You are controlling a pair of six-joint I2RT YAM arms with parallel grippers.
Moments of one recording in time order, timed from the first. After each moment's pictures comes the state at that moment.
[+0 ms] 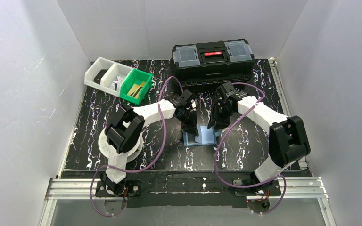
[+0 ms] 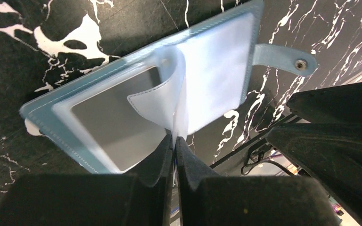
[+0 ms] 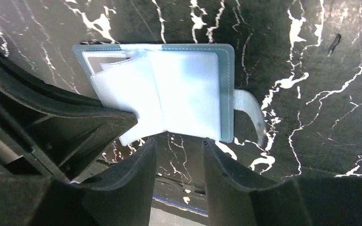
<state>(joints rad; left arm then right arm) -0.76 1.98 1.39 -0.57 0.40 -0.73 0.44 1.60 1.14 -0.79 -0.26 0.59</state>
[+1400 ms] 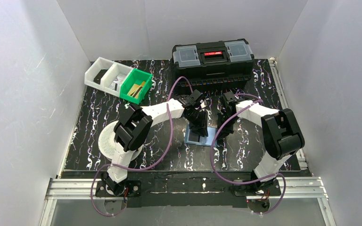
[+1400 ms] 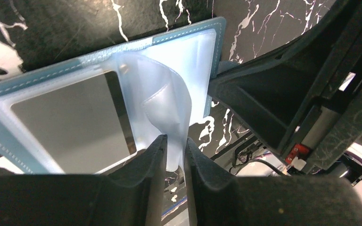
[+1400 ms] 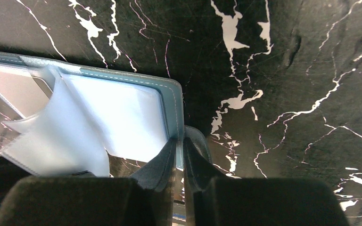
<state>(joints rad) -0.82 2.08 1.54 -0.61 0.41 -0.74 0.39 1.71 0.99 -0.71 -0.25 0.55</state>
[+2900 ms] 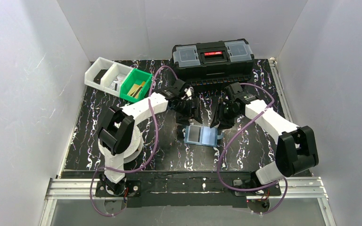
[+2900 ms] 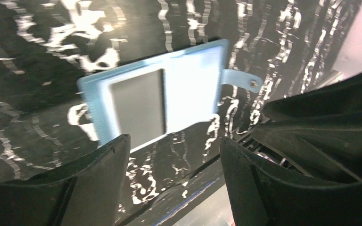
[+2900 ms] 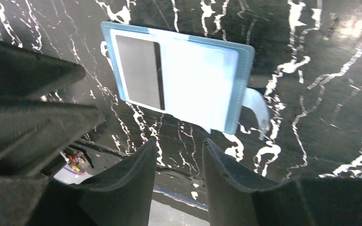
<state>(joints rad) -0.70 1.92 1.47 -0.61 0.40 -0.68 0.40 1.47 1.07 -0.79 -0.29 0.59</state>
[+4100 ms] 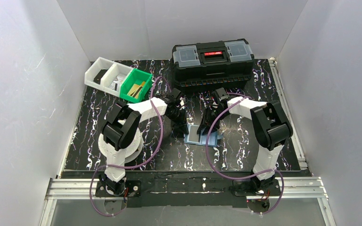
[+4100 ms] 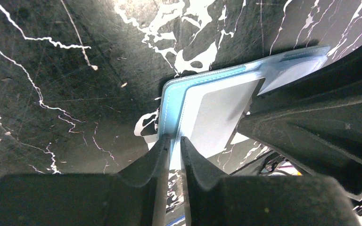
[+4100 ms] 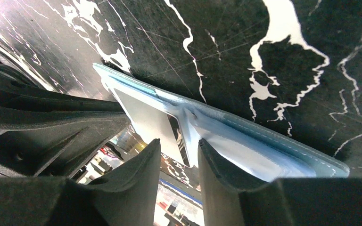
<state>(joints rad) -0.64 1.99 1.33 -0.58 0.40 -0.67 0.44 1.86 1.10 -0.55 -0.54 0.71</state>
